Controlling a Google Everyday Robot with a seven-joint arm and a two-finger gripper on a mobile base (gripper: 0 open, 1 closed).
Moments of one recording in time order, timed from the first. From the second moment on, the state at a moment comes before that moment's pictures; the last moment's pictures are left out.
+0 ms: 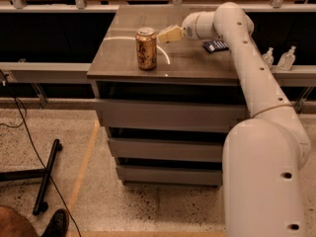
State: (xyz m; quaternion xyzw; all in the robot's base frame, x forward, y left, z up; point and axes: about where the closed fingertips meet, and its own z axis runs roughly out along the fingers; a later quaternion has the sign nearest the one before) arm 0.914 -0.071 0.883 -0.33 0.75 0.16 0.55
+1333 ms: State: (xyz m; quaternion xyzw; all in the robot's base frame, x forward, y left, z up) arm 0.947 -0.076 0.842 -0.31 0.75 0.14 0.57
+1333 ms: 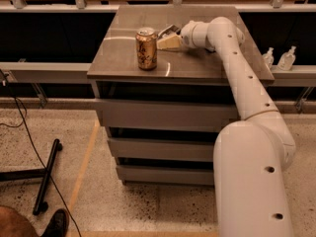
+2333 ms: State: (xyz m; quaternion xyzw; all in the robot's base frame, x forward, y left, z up) arm 0.957 -0.074 0.869 -0.28 0.73 0.17 0.61
